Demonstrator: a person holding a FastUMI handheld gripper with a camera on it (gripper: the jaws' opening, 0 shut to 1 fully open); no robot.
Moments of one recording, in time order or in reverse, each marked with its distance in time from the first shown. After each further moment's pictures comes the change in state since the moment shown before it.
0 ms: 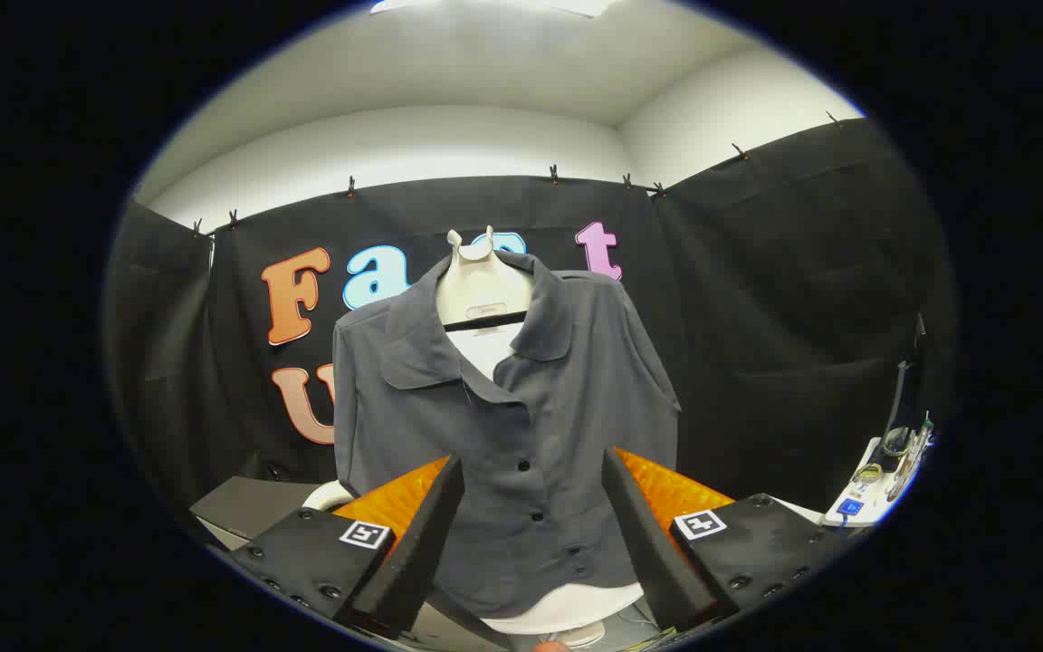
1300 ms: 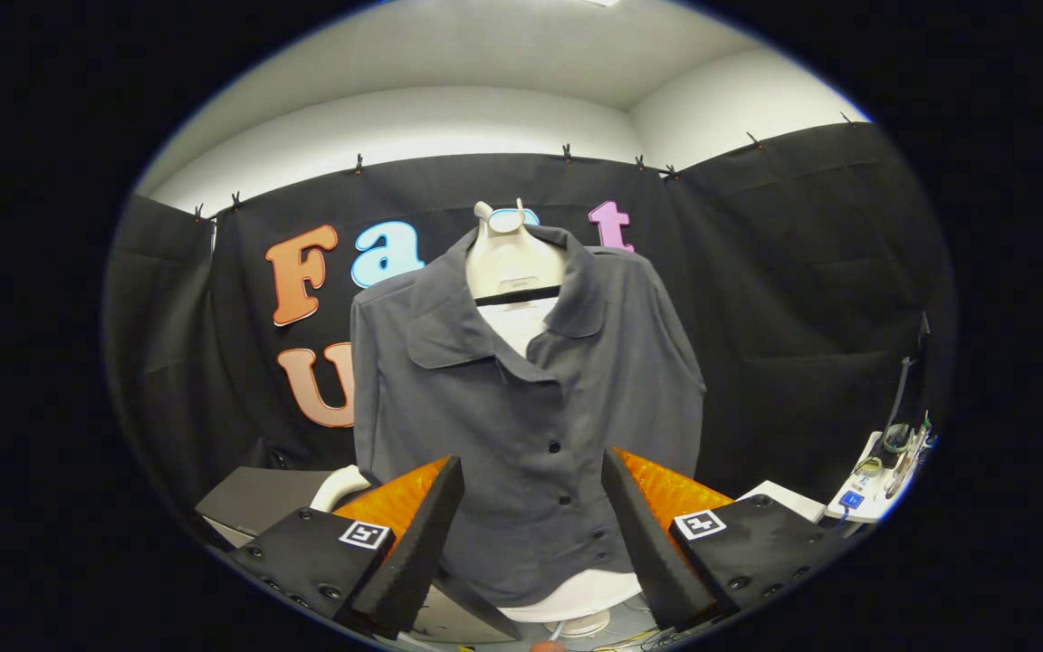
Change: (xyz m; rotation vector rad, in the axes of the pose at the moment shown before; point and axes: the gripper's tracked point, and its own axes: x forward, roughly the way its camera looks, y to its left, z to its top) arm 0.013 0.062 -0.018 -0.015 0.102 0.046
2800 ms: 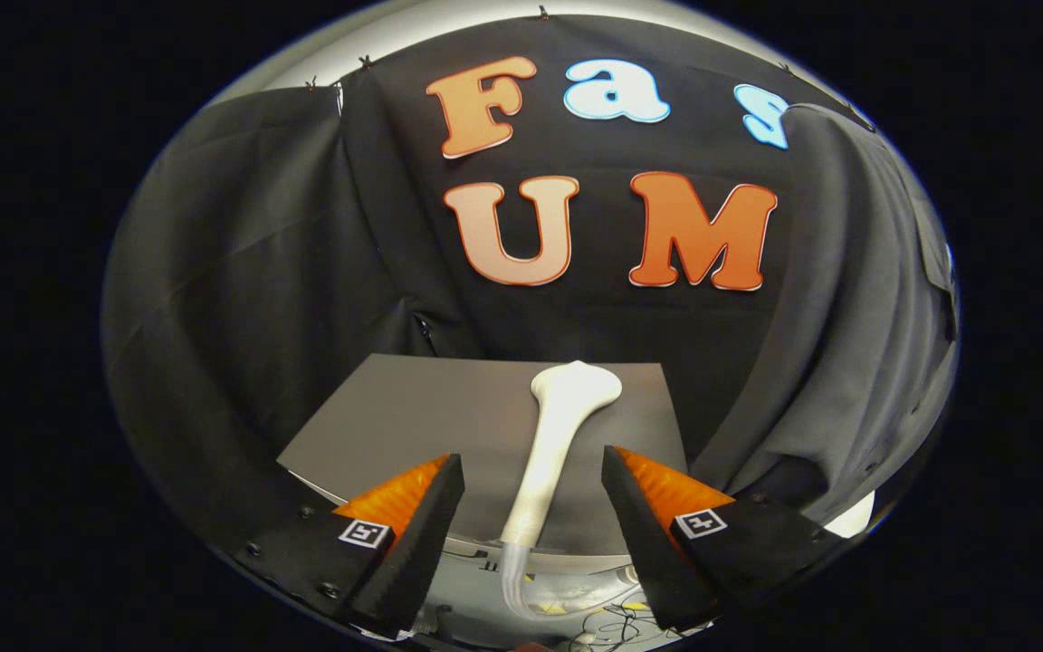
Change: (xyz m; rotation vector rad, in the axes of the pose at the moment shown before) arm 0.100 0.333 -0.162 -0.177 0.552 0.424
